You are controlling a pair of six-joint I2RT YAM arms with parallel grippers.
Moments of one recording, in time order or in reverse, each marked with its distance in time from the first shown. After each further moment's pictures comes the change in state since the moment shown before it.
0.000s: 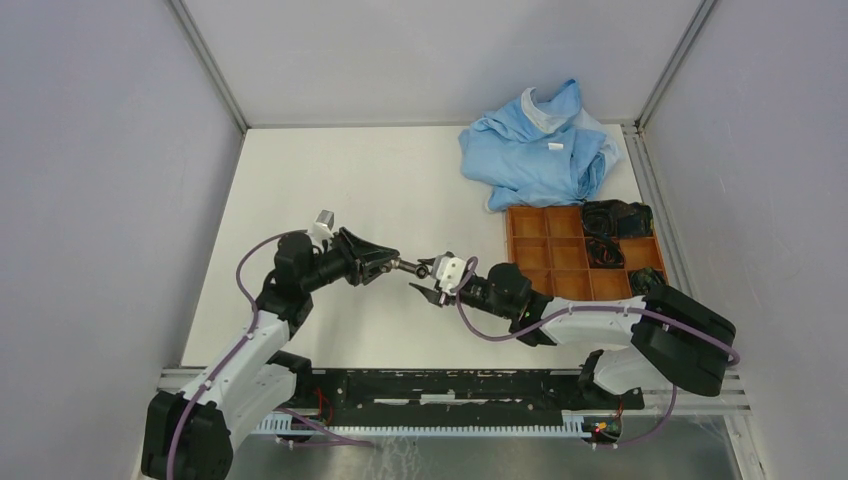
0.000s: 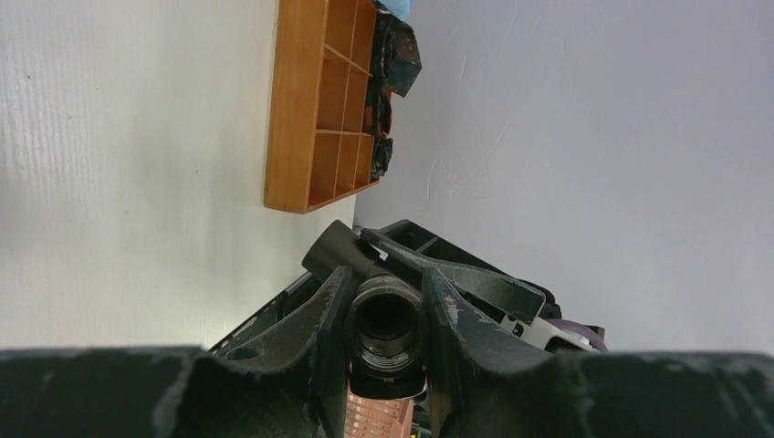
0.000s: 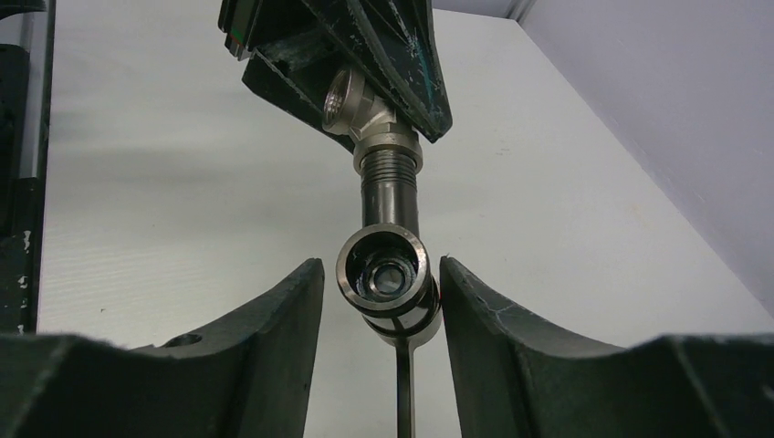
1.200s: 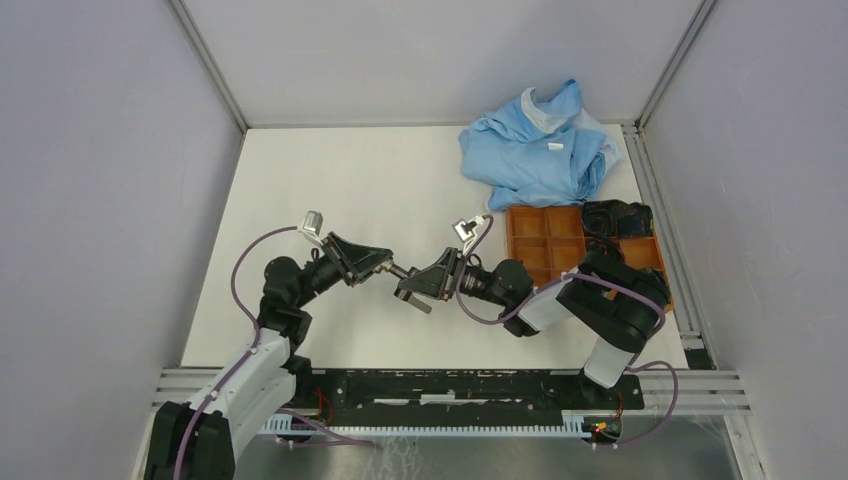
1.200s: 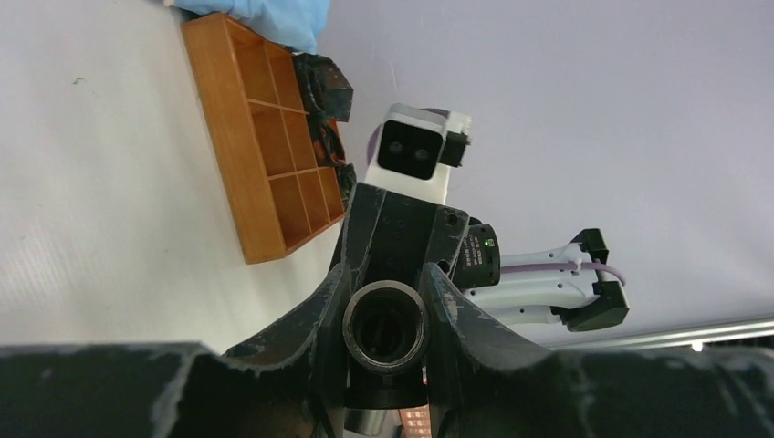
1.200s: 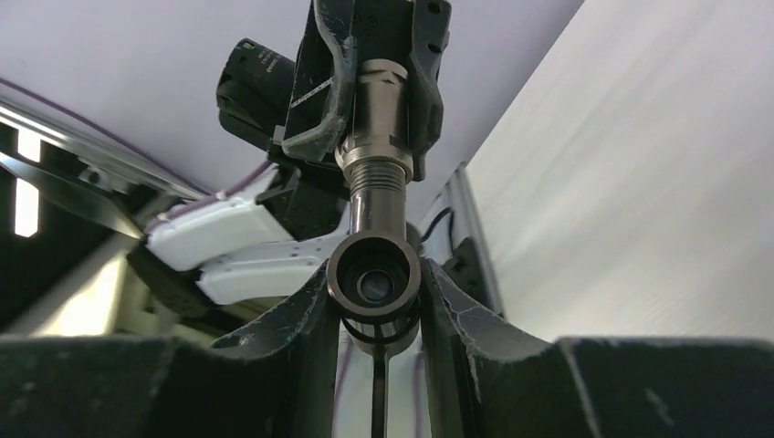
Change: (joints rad) left arm 0.017 -0.076 -0.168 0.456 0.024 0.028; right arm -0.122 0.311 -0.023 0.597 -0.256 1.418
